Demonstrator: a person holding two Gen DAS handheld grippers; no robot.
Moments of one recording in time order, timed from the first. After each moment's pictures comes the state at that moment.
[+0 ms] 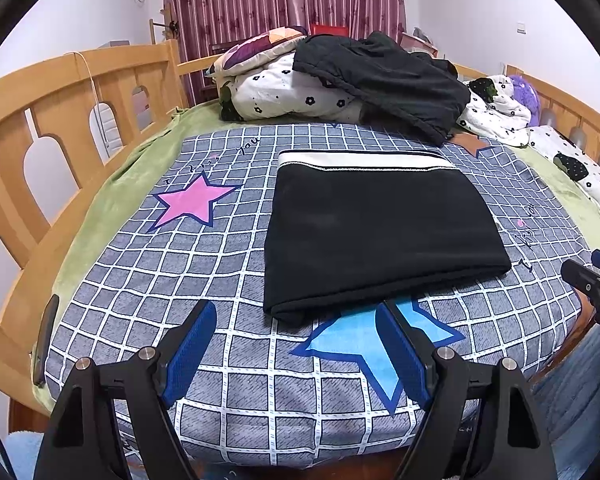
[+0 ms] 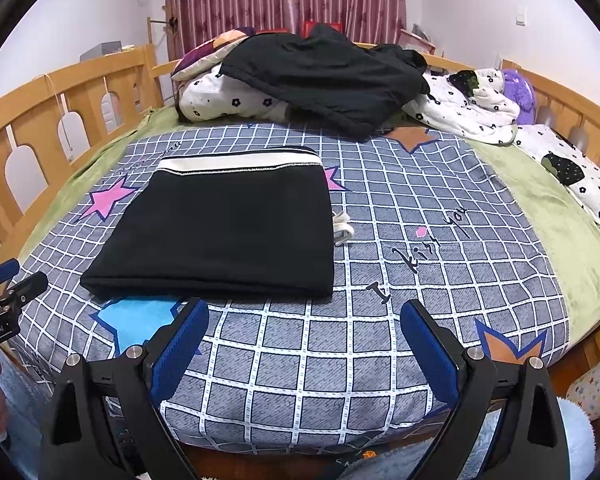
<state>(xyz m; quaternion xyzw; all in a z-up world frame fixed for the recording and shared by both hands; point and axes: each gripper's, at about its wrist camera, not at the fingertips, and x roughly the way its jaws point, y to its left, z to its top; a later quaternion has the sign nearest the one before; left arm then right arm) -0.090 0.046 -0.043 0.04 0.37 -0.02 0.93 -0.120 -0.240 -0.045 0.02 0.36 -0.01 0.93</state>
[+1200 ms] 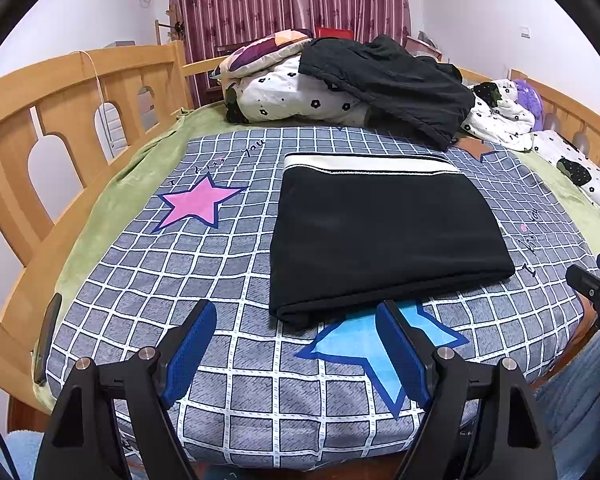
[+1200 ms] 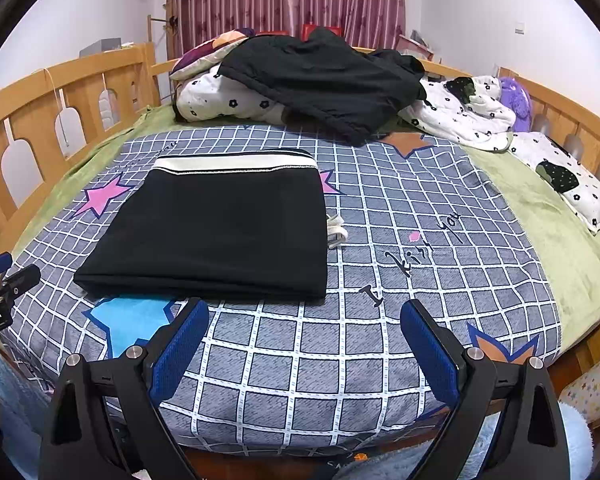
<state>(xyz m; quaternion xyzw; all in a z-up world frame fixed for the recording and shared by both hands) -0.091 0.047 -0.042 0.03 0.36 0.00 0.93 -0.123 -0.237 -0.044 0.00 0.36 -0.02 0.93</state>
